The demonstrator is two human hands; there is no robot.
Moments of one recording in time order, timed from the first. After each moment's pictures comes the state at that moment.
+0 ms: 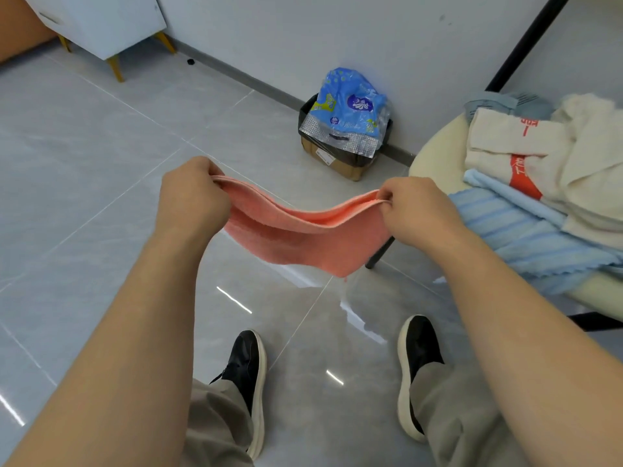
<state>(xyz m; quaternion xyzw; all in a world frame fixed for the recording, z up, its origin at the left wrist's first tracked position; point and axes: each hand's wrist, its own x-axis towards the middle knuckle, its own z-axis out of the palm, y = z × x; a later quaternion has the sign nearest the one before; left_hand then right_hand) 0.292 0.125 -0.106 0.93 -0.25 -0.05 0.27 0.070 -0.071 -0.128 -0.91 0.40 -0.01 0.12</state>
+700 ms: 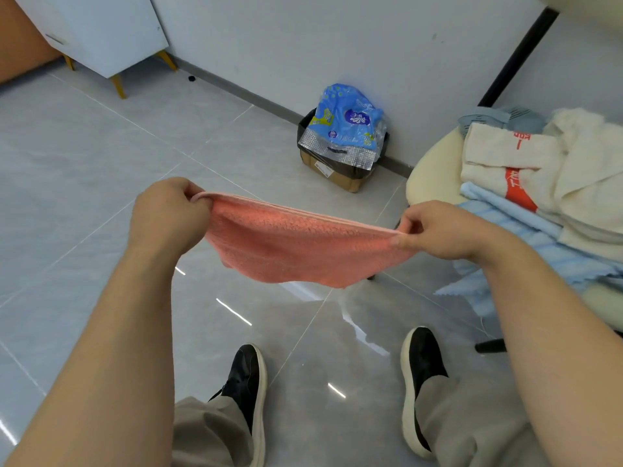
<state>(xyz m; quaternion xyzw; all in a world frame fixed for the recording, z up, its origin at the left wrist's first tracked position) 0.308 0.145 -0.097 0.93 -0.24 -0.07 0.28 0.036 -0.100 -0.115 -0.89 0.34 0.10 0.29</state>
